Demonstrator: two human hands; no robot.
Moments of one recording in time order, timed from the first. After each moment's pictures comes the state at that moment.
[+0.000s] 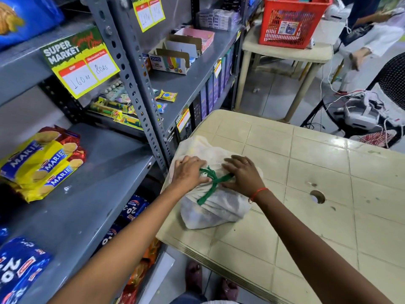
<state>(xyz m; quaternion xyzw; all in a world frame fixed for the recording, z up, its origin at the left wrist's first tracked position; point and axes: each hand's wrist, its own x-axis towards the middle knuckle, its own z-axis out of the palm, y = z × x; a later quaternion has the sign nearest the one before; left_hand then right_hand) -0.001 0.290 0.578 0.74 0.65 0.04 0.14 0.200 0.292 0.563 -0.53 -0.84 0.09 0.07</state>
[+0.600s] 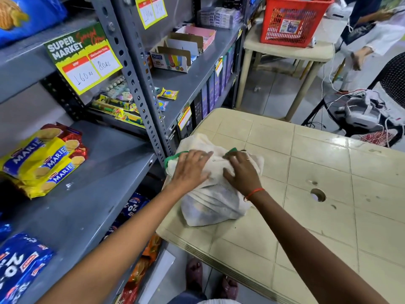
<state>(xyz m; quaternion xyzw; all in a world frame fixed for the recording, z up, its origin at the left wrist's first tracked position) -0.005 0.278 0.579 0.80 0.59 0.07 0.03 0.185 0.282 0.563 -0.55 -0.80 0.10 0.22</state>
